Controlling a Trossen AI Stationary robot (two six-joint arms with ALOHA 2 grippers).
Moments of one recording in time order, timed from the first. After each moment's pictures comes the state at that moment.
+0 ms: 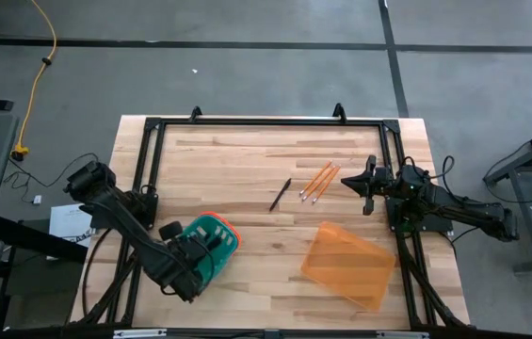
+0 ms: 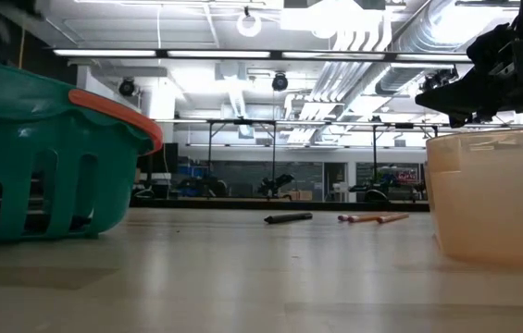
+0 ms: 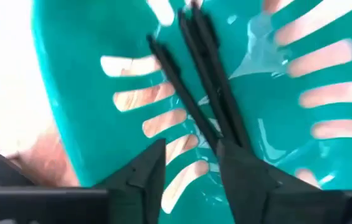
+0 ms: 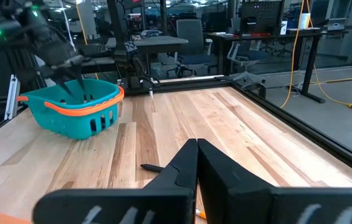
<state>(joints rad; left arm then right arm) -0.67 1.67 1.17 -1.24 -0.30 -1.23 -0.32 0.08 0.01 0.02 -0.16 0.02</state>
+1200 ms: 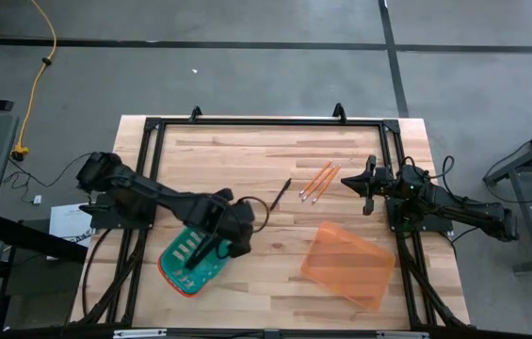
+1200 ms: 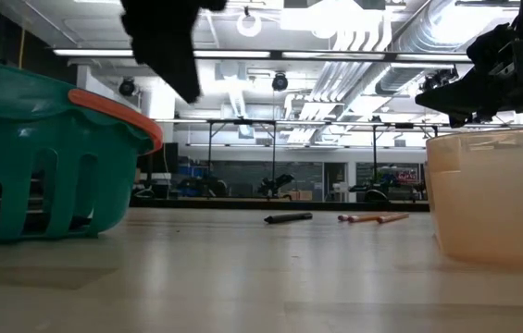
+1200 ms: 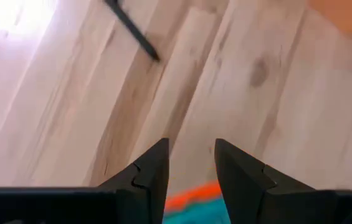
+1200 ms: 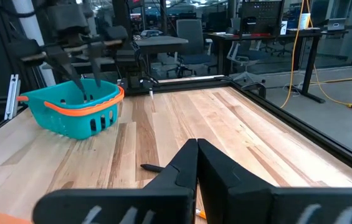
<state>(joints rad) -0.21 1.67 1.32 -0.87 -0.38 -0.60 -0.32 0.08 0.01 0.02 -0.16 0.02</state>
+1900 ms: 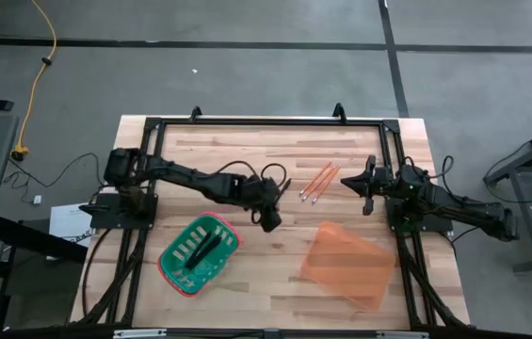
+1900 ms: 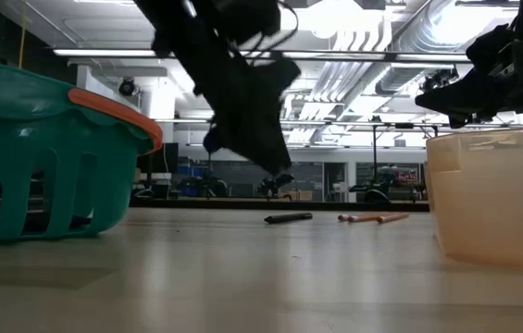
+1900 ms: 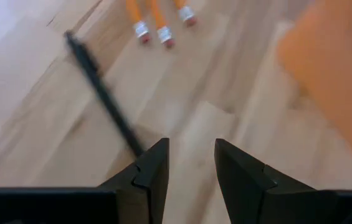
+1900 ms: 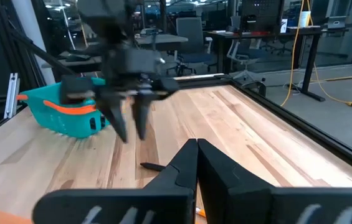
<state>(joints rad) 0.09 1.85 1.18 -0.23 -0.12 -0.48 -0.32 0.09 0.01 0.02 -0.16 0.02</state>
